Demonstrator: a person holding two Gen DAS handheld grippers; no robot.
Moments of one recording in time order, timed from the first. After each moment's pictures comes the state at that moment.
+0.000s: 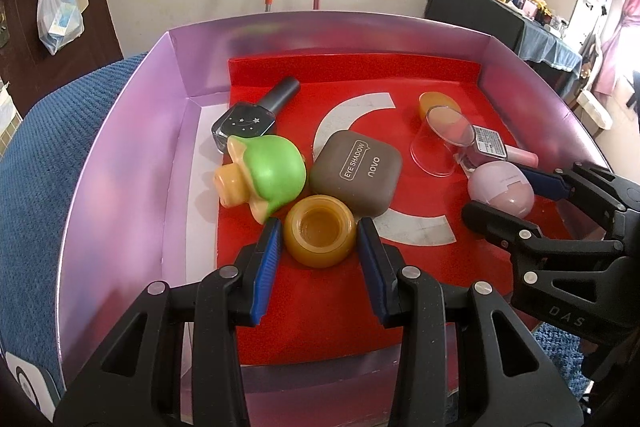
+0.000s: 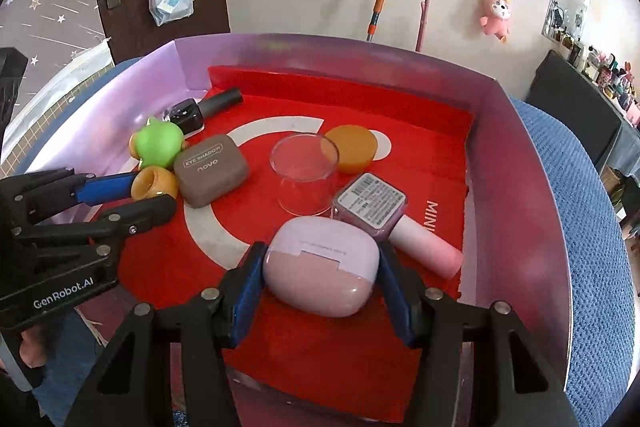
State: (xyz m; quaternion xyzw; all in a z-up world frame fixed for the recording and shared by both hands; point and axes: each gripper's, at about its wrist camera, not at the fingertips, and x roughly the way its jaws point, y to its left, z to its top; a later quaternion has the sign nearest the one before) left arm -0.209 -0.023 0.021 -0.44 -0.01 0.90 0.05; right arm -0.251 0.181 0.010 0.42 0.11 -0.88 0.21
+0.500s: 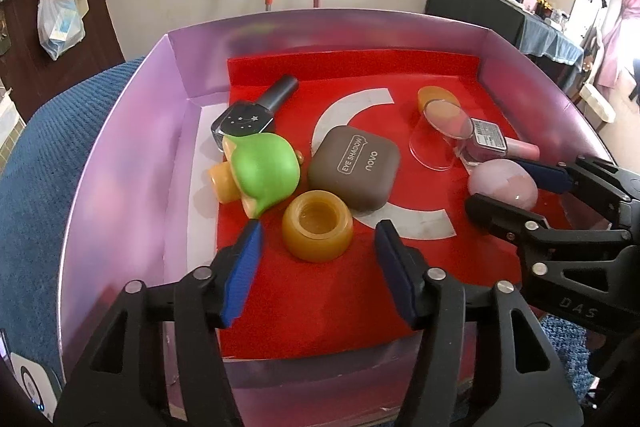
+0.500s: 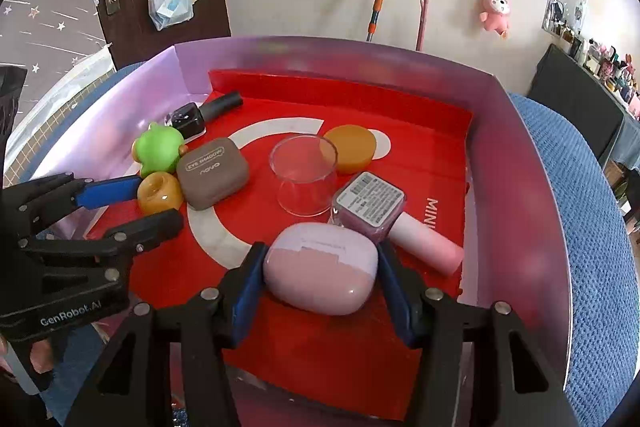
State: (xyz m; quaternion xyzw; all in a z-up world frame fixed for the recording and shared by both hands) left arm -0.208 -0.021 0.020 -0.44 0.00 0.90 0.04; right arm -0.250 0.184 0.014 0.42 0.09 -0.88 0.22
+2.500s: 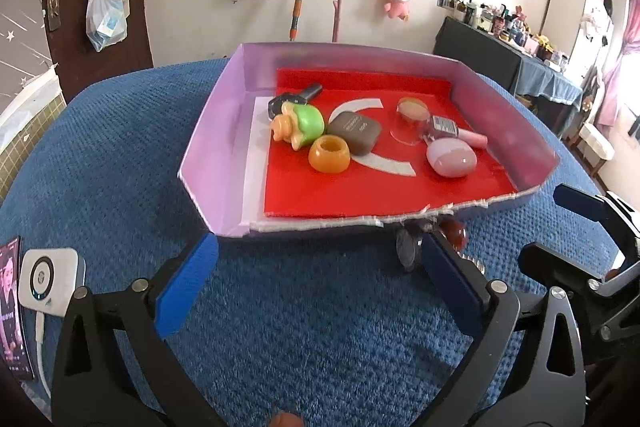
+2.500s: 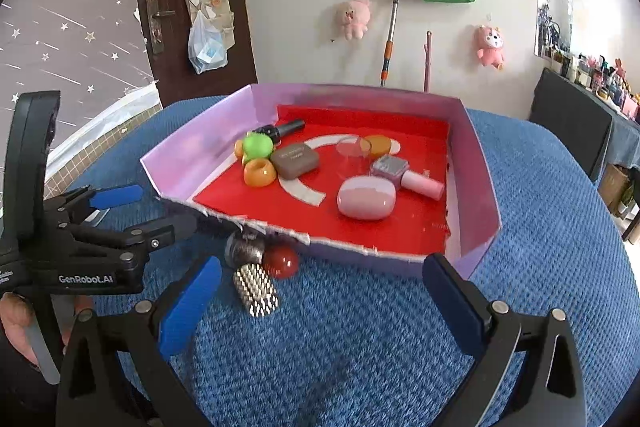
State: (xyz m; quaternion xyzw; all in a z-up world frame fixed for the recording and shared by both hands) left arm -0.097 -0.031 0.043 -0.37 -0.04 0.93 0.01; right arm -0.122 0.212 0.045 0.34 0.05 -0.91 0.25
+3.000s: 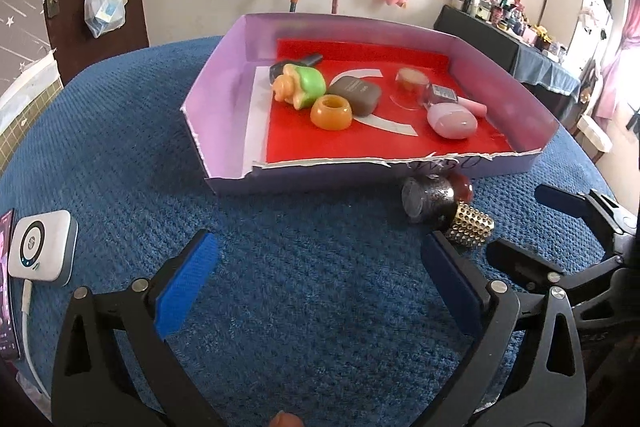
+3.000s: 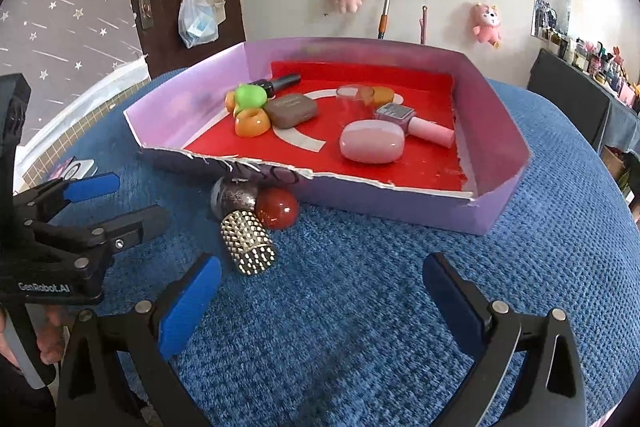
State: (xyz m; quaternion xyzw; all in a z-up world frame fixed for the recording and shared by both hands) left arm -0.081 -0.036 0.024 -0.39 -0.05 0.92 0.02; right arm -0.120 0.197 0.011 0.37 0.07 -0.90 0.23
